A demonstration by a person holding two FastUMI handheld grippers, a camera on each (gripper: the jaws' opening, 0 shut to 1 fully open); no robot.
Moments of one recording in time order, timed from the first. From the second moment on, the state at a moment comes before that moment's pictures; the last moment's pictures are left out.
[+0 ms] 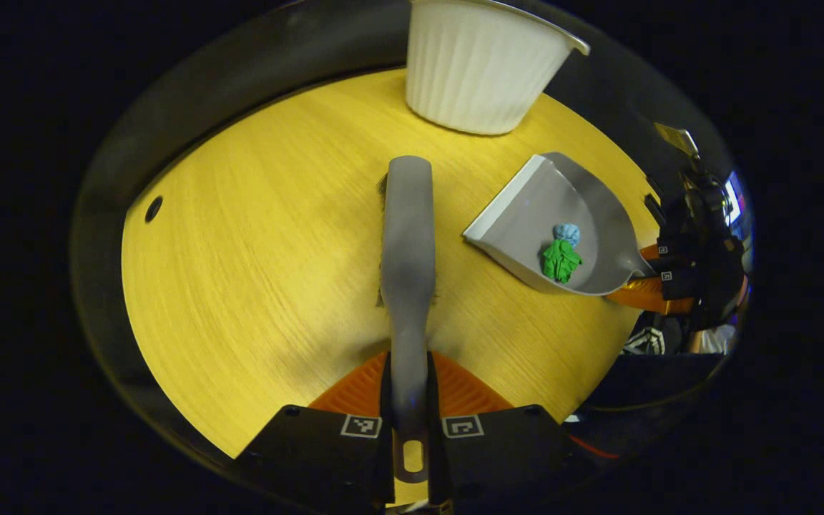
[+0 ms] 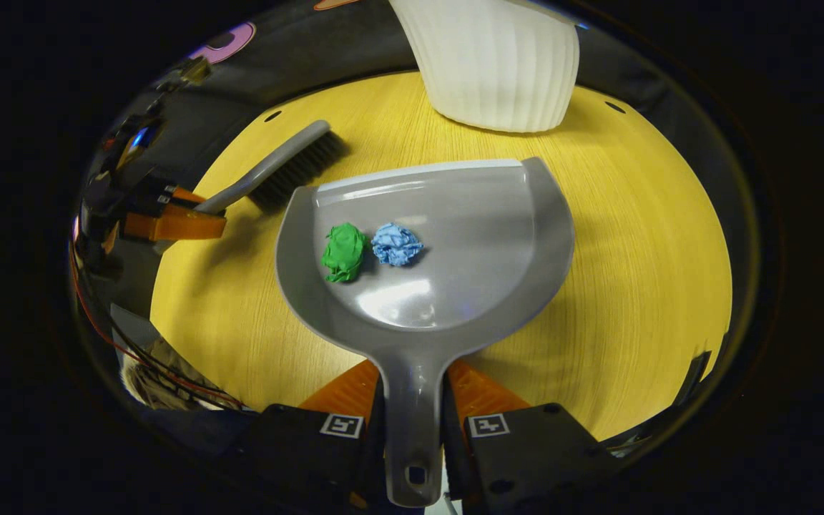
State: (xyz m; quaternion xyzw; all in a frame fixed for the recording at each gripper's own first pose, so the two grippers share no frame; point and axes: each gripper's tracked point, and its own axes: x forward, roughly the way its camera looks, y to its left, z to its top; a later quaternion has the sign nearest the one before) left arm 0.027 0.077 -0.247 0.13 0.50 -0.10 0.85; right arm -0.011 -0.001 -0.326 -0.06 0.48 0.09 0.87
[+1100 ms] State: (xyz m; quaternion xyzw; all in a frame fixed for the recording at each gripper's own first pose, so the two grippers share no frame) left arm -0.046 0.107 -0.275 0.01 0.52 0.03 0.86; right arm -0.044 -0.004 -0.222 -0.01 0.40 0.13 0.91
